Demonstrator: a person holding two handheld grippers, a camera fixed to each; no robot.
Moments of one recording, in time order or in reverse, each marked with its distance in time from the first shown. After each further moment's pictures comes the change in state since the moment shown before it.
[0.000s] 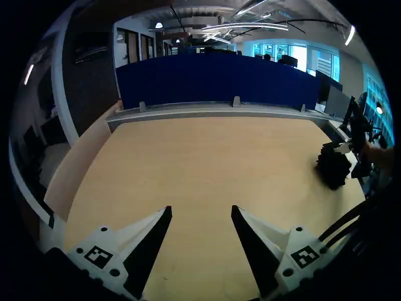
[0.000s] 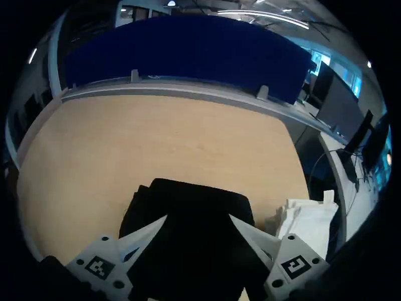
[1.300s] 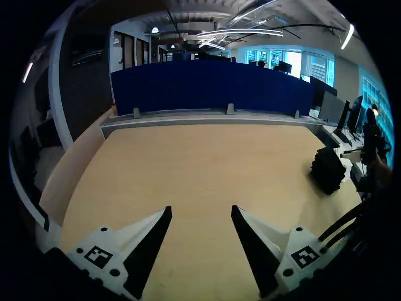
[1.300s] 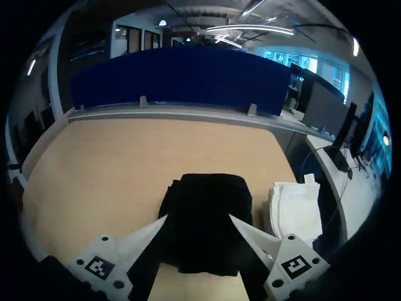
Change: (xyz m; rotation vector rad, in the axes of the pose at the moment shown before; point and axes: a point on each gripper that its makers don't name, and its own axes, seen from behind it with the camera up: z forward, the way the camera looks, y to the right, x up) left arm 0.013 0.006 0.000 -0.058 0.052 -0.003; right arm -0.008 -0.048 -0.108 -0.019 0.180 0.077
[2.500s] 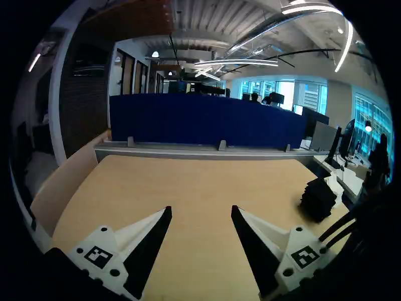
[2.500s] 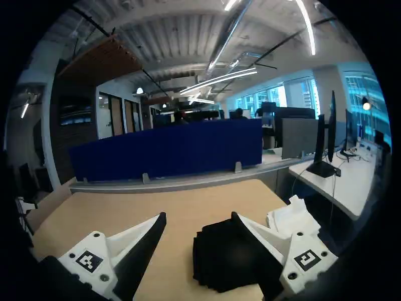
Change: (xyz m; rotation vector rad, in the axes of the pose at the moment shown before) left arm 0.063 0.003 -0.003 -0.063 0.241 -0.055; right arm 0.076 -0.048 -0.096 -0.072 0.457 0.198
